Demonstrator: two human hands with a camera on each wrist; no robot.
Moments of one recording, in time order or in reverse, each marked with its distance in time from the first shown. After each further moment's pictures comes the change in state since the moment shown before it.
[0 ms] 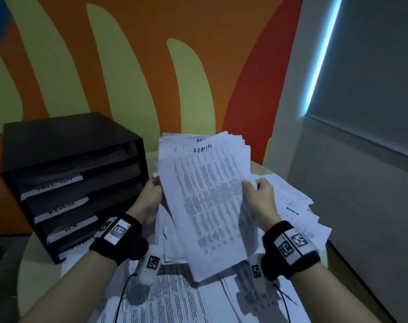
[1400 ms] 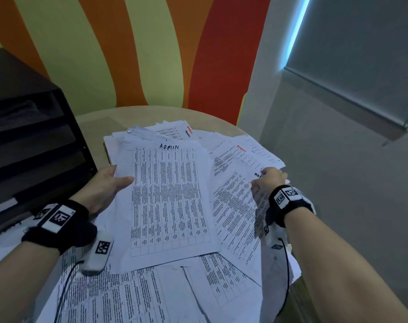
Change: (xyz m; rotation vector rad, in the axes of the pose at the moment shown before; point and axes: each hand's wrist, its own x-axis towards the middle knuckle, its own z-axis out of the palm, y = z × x) left_hand 0.039 -0.073 0.000 0.102 -0.098 -0.245; right_hand 0.114 0.141 -0.101 -0.915 -0.080 0.400
